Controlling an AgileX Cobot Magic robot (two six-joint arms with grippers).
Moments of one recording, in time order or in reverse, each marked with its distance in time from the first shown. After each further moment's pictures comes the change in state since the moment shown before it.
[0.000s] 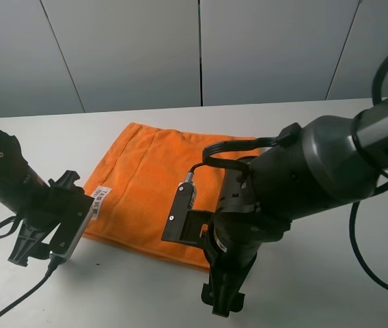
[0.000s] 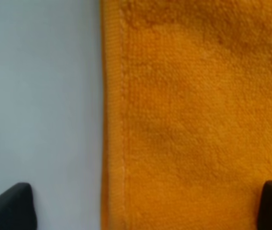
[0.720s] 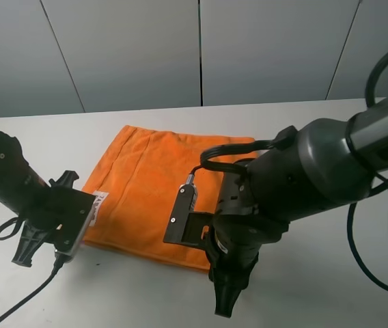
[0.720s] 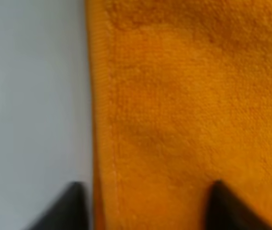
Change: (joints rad) left arm 0.000 0.006 0.000 -0.005 -0.043 -0.062; right arm 0.002 0.011 -0.002 -0.012 0.014 0.001
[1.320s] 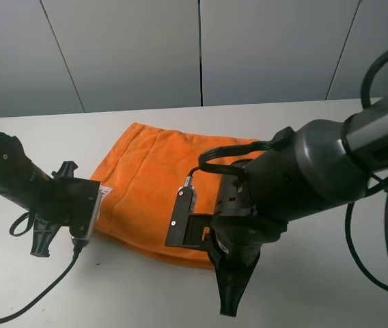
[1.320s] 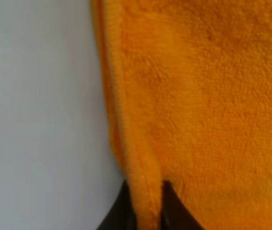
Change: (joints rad) left arm 0.000 0.008 0.002 -0.066 -0.097 -0.068; right arm 0.000 0.006 -0.015 -0.022 0.057 -0.026
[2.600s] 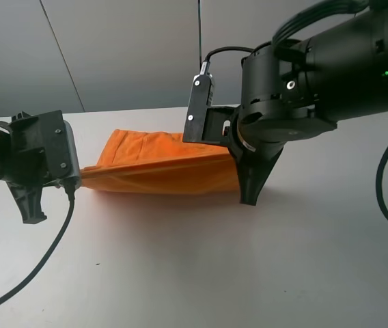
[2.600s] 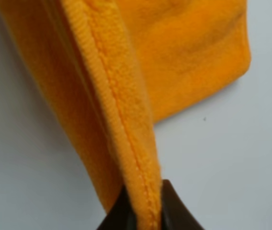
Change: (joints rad) left arm 0.000 -0.423 0.021 0.016 0.078 -0.374; right arm -0.142 -0.216 -0.149 -0.472 0.224 0.147
